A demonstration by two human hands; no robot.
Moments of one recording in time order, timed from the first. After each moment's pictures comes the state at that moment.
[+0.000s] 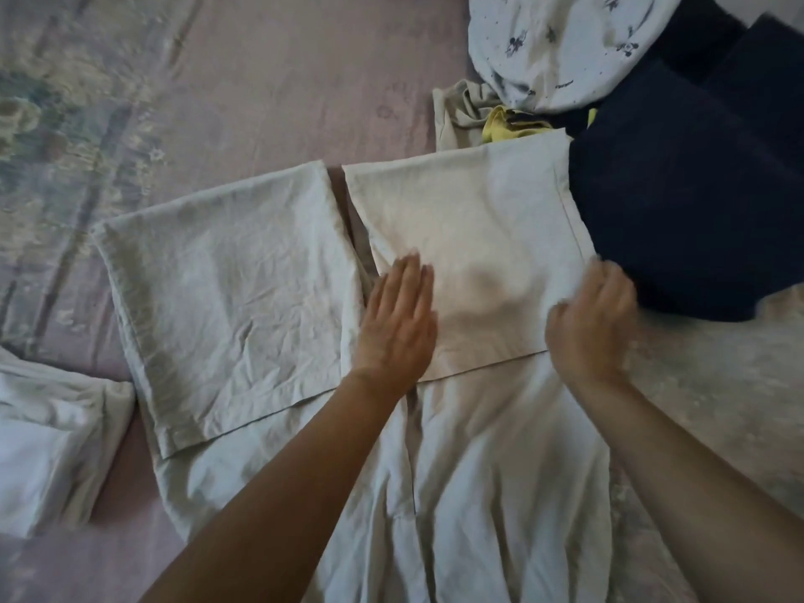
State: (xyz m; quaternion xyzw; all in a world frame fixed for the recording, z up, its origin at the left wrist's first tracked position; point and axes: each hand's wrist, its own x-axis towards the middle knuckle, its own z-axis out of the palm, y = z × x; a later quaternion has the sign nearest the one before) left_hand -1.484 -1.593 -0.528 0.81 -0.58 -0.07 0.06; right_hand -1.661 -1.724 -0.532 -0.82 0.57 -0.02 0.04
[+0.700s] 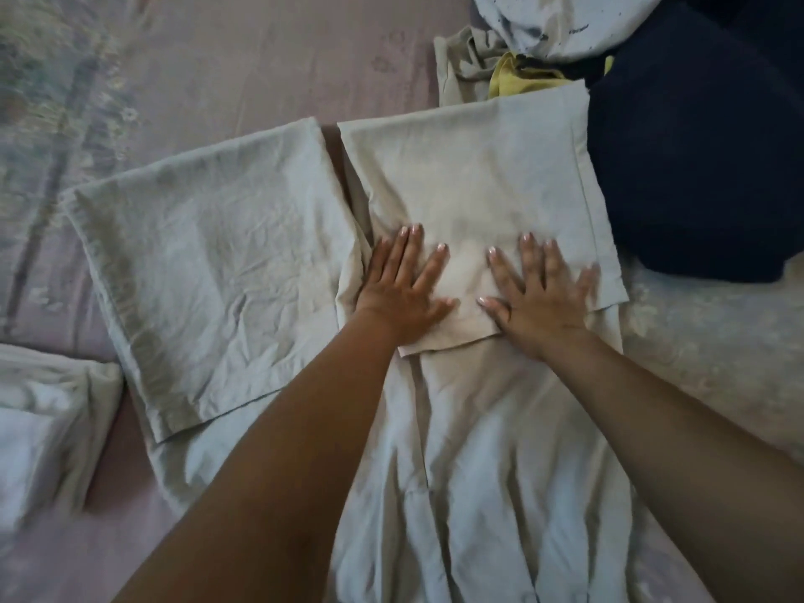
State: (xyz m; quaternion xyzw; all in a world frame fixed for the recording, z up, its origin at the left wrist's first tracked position) left_hand -1.464 -1.605 -0.574 0.76 -0.61 -0.21 -0.09; right_hand -1.631 -1.701 -0.561 -0.85 0.43 0.29 0.08
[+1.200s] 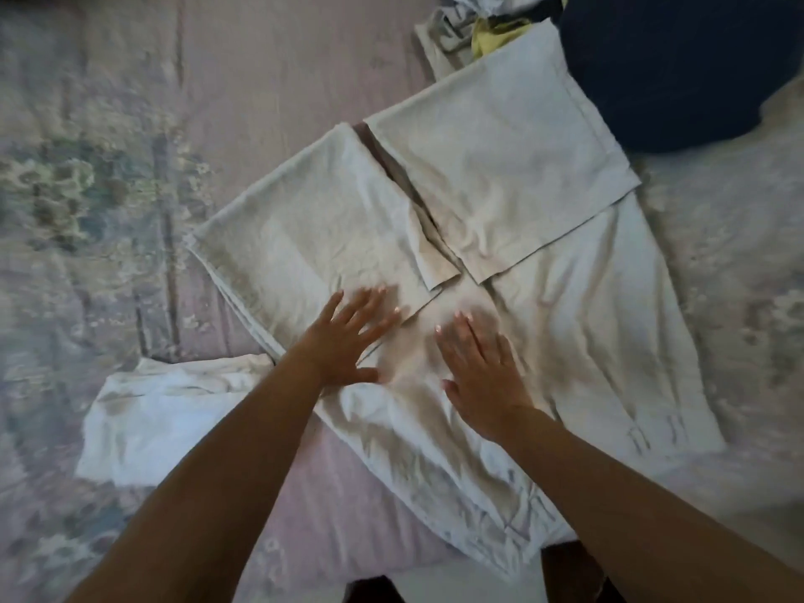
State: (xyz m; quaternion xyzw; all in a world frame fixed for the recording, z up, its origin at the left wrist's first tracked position) left_hand -1.335 -1.424 -0.531 0.55 -0.82 -0.08 -0.17; right_hand -1.580 -1.439 -0.534 -0.89 0.43 0.09 0.11
